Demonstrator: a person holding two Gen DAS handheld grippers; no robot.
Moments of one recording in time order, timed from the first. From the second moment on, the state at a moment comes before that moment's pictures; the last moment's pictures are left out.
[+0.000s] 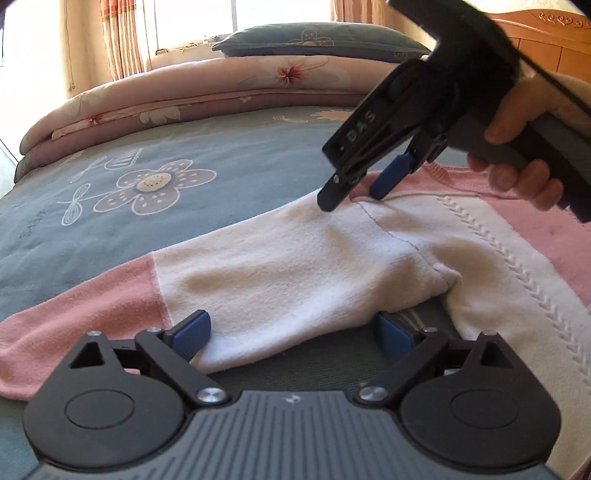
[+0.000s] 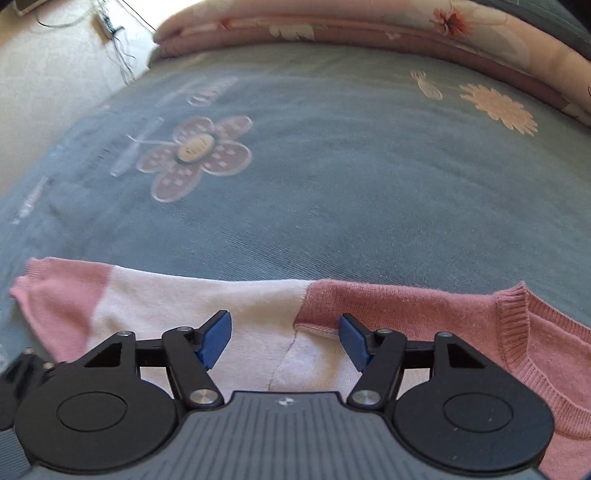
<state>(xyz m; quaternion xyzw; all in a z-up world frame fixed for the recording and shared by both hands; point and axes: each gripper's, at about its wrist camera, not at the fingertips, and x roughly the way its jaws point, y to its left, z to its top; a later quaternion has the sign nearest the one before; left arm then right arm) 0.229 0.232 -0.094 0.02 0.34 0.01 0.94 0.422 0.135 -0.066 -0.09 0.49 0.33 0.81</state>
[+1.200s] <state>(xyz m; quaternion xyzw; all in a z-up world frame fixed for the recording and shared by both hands) 0.217 0.289 -0.073 -0.09 0.30 0.14 0.94 0.345 0.069 -0.041 -0.10 0.43 0.34 0.83</state>
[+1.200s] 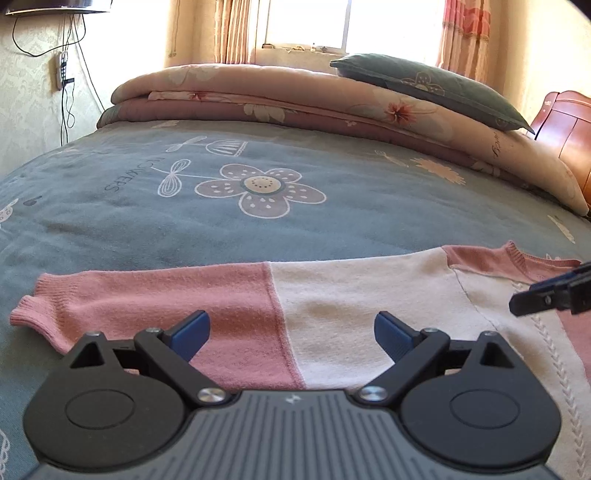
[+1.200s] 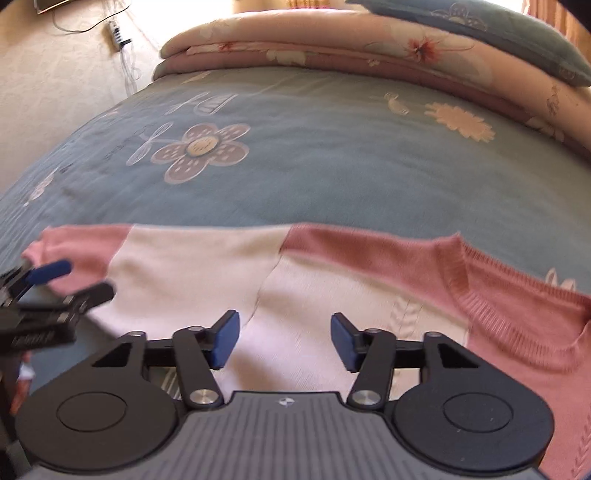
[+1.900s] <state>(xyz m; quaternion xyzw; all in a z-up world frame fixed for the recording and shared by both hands) 0.220 0.311 -0.085 -0.09 0.34 0.22 0.91 0.294 0.145 -0.066 -0.17 0.42 0.42 0.79</state>
